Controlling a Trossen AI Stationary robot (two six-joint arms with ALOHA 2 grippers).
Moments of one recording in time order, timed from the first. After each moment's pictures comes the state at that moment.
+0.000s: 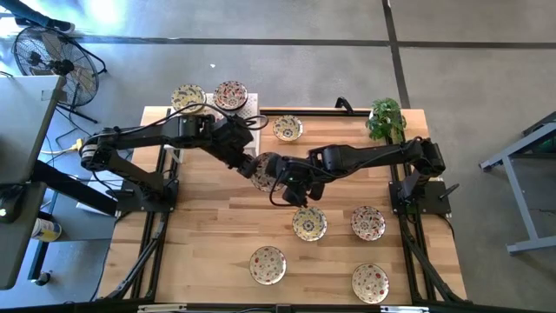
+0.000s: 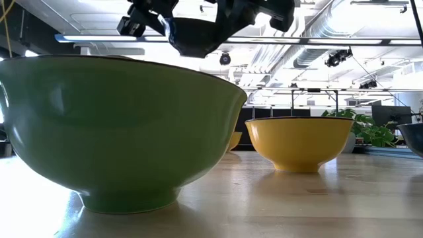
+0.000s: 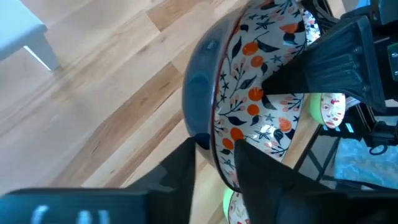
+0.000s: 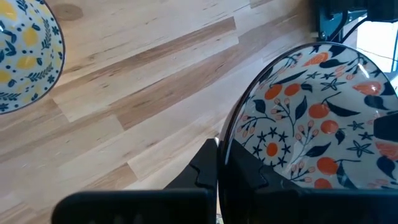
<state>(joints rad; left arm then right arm) 0.14 1.37 1.42 -0.94 0.17 -0.80 0.09 1.81 1.74 -0.91 0.18 -1.17</state>
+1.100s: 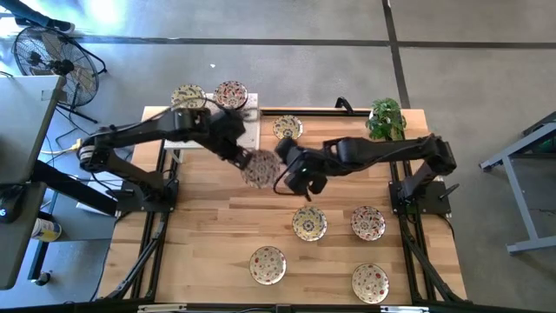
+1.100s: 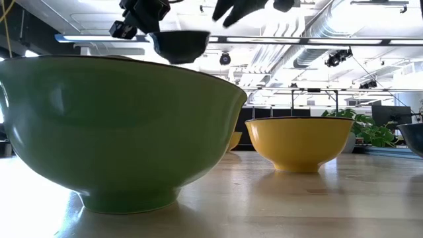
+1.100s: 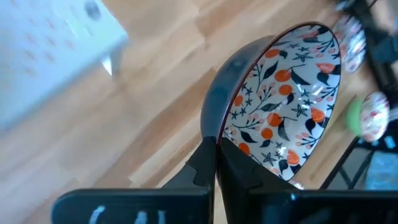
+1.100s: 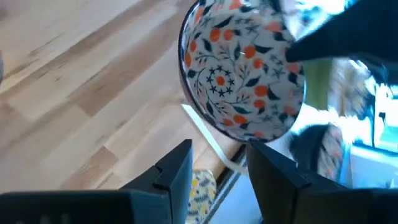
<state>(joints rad) 0.24 1.34 1.43 -1.06 0.13 -0.74 0.08 1.71 1.74 -0.90 0.34 -0.97</state>
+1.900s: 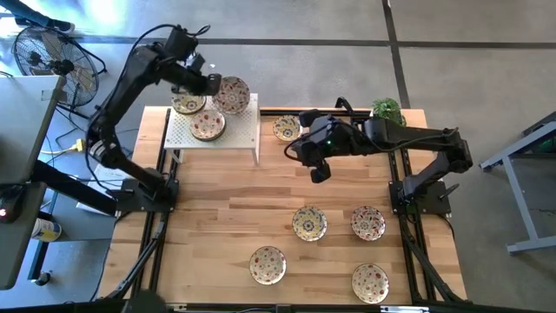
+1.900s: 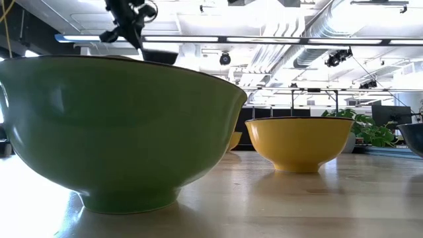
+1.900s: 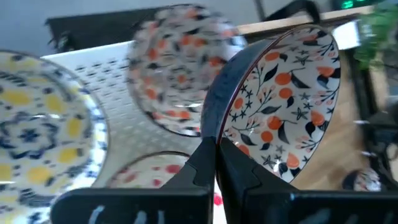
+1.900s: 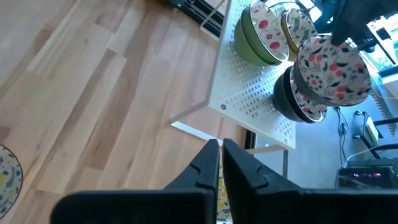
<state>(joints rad) 0.97 1.46 1.78 -1.31 0.25 -0.43 -0.01 1.56 1.74 -0.87 0.24 -0.56</state>
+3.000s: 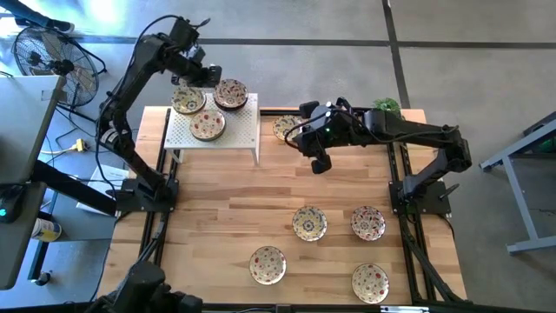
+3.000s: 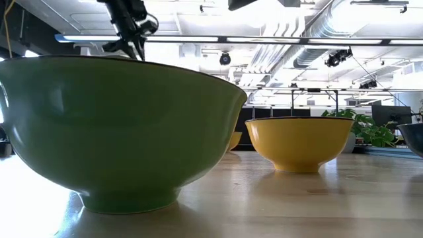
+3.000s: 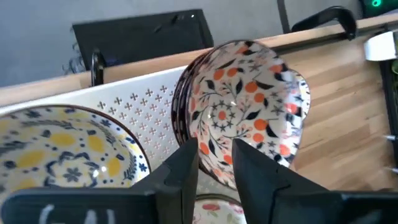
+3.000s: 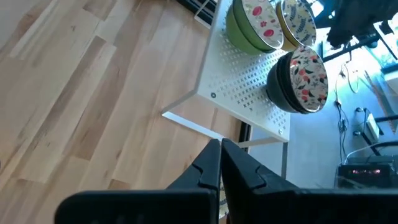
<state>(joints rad) 1.07 1.59 1.87 -1.34 0.24 -0.33 -0.10 1.56 1.74 -0.87 0.19 -0.61</state>
